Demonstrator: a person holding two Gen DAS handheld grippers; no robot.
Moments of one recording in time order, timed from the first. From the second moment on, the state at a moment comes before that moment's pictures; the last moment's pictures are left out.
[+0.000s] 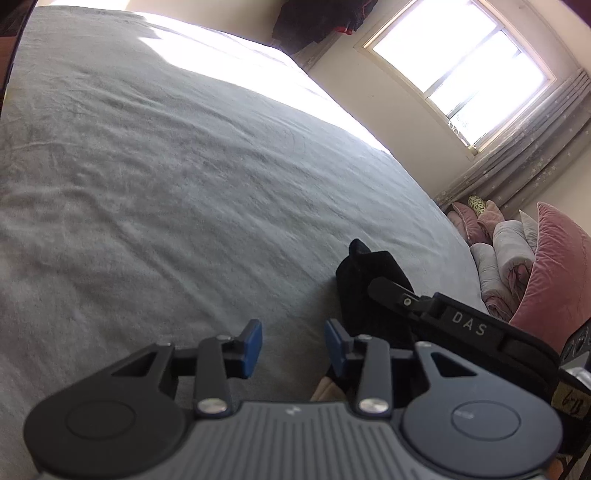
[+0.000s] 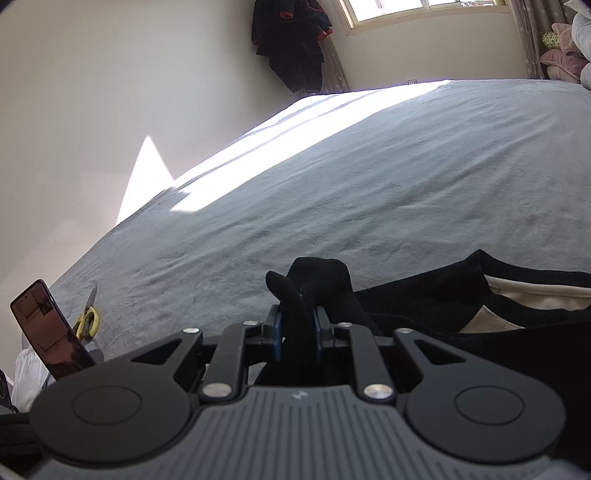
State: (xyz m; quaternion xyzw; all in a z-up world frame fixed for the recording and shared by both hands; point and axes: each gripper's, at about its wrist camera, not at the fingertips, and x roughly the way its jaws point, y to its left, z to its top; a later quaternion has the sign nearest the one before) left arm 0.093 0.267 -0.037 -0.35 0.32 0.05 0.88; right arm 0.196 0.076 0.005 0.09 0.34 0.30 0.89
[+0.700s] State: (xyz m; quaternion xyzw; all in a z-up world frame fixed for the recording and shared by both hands) left arm 0.100 0.271 -0.043 -0.37 0.32 0.02 0.87; right arm 0.204 0.072 0.027 0.11 0.31 0.27 0.91
